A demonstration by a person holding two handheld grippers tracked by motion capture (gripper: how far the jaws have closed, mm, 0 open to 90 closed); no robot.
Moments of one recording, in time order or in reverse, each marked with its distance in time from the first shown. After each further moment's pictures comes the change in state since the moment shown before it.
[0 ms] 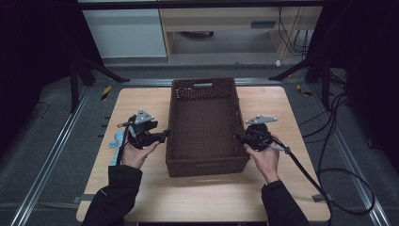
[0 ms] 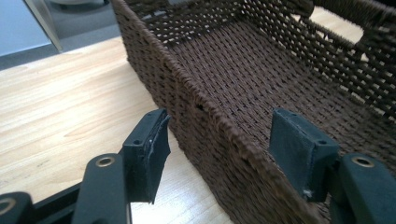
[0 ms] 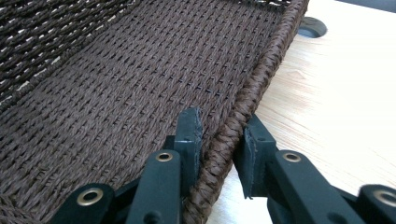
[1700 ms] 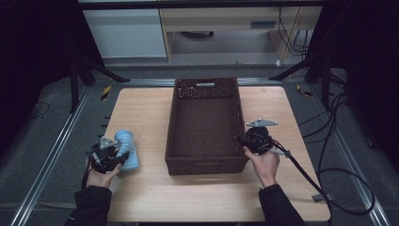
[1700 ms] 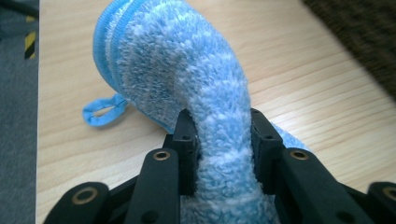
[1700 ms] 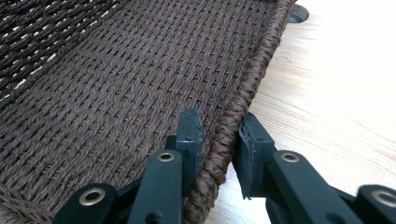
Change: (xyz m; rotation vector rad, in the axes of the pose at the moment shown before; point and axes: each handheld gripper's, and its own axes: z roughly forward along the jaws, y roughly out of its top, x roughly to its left) left arm 0.074 -0.114 -0.046 0.204 0.211 -0.120; right arm 0.011 -0.005 -0.010 0.018 -0.076 0.061
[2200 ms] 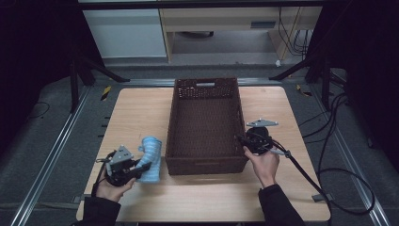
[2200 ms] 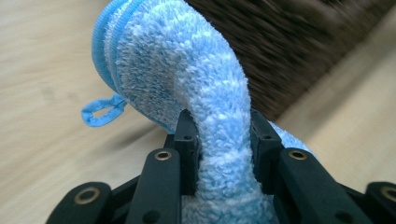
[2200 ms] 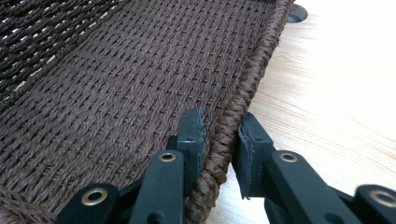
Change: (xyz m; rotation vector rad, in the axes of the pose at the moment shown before) left arm -0.059 0.008 -0.037 -0.135 -0.284 0.134; right arm 0.001 0.000 0.000 -0.002 -0.005 0.010
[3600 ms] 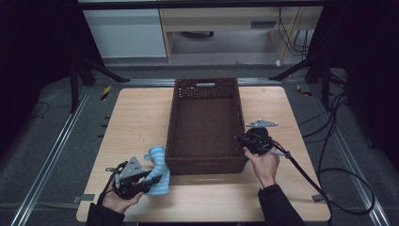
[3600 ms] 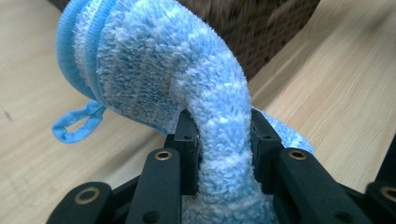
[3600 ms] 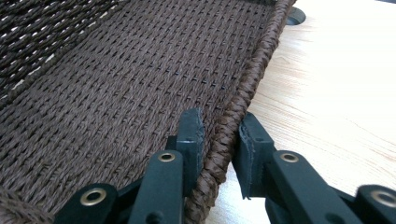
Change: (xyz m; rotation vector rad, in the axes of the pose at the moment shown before) left arm -0.052 -0.012 0.005 0.053 -0.137 0.145; right arm 0.002 -0.001 -0.001 -0.008 -0.011 -0.011
